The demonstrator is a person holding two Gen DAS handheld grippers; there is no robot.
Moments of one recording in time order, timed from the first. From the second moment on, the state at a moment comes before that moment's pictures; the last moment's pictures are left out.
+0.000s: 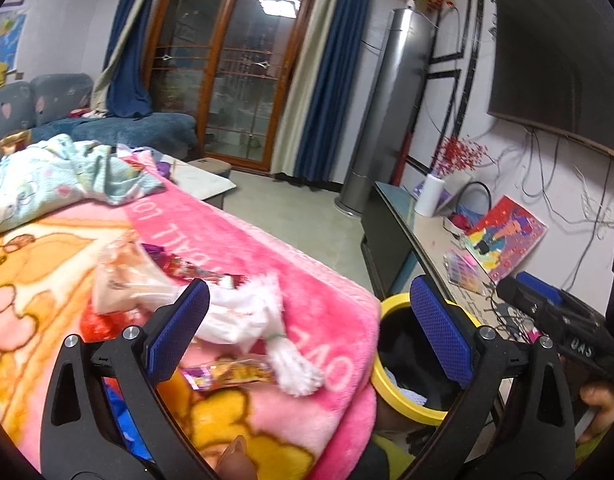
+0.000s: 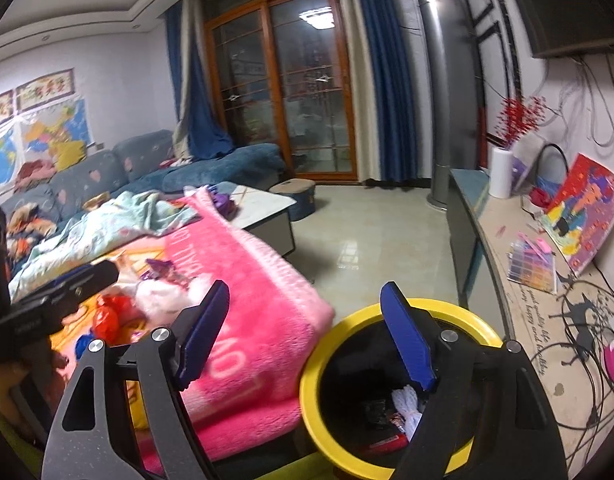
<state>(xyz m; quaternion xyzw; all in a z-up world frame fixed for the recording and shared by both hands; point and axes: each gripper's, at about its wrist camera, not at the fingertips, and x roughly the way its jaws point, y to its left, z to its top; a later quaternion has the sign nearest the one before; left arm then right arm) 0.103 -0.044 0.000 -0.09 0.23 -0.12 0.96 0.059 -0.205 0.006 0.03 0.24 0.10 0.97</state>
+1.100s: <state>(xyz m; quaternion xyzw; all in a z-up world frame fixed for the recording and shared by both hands) 0.100 0.055 -0.009 -0.15 0.23 -0.02 0.96 0.059 -0.086 -0.007 -0.03 0.29 0.24 0.93</state>
